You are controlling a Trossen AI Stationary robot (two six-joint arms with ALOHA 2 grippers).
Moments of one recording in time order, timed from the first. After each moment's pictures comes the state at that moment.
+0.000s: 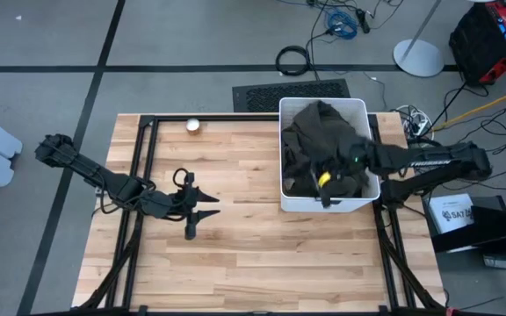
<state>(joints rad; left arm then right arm) -0.46 0.99 0.71 -0.12 -0.49 -0.22 0.00 1.09 0.97 -0.09 -0.24 0.30</state>
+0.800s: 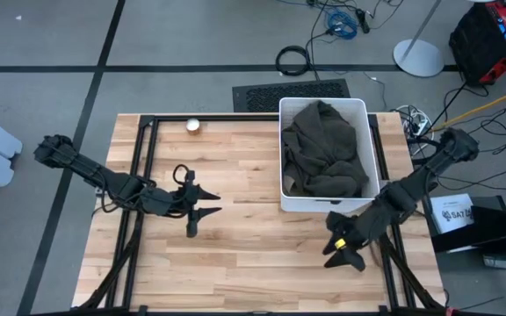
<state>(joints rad) -0.43 0.99 0.71 -0.09 -0.48 -0.23 0.65 1.10 0.93 -0.42 -0.04 1.05</state>
